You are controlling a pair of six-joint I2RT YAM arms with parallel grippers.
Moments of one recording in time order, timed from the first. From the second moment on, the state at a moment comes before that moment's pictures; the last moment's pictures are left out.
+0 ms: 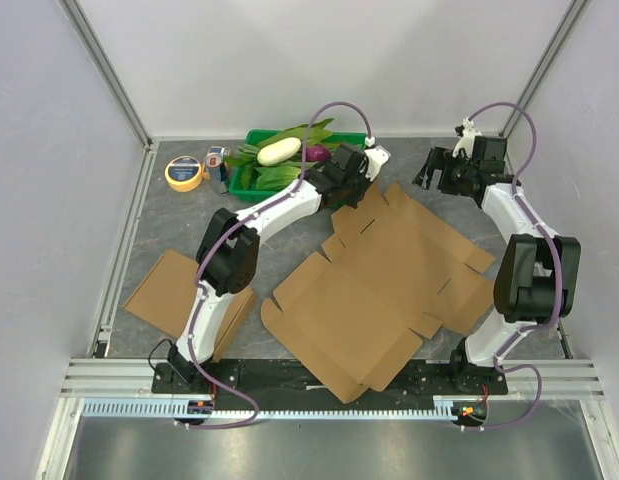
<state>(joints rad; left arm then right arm) -0.74 2.26 1.93 -0.38 -0.02 0.16 -0.09 1.69 1.24 -0.25 -0.37 0.19</state>
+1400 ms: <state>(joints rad) -0.65 2.17 1.96 -0.47 0.11 -0.05 -0.11 1.69 1.31 -0.26 -0.44 0.11</state>
